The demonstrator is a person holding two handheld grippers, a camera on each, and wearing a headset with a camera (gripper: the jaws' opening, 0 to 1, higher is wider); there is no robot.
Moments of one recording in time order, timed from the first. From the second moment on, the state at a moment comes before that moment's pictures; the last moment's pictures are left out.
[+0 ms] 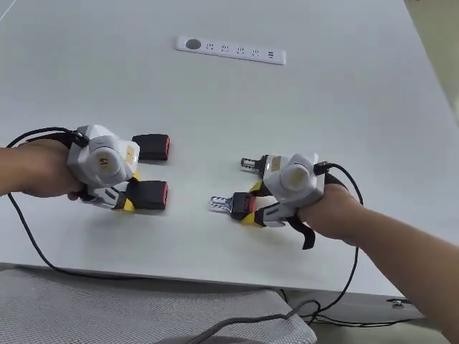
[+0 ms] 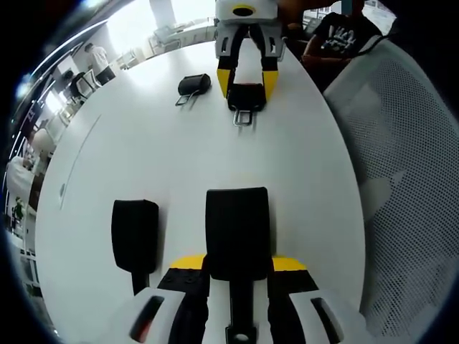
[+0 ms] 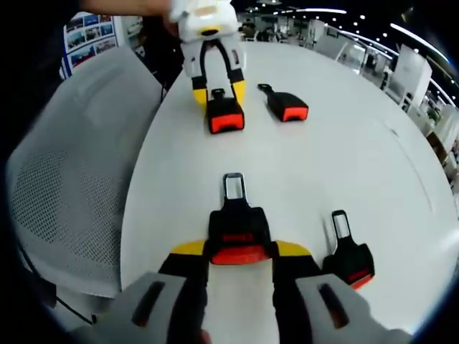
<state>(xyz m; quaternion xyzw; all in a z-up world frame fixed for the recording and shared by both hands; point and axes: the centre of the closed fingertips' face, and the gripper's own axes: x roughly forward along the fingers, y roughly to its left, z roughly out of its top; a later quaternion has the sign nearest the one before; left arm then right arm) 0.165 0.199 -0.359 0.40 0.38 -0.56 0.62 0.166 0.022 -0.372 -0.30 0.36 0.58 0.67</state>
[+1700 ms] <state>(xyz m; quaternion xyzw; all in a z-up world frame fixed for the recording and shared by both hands) 0.173 0.203 -0.373 0.42 0.37 -0.58 0.59 0.170 0.114 -0.372 -0.31 0.32 0.59 0.67</state>
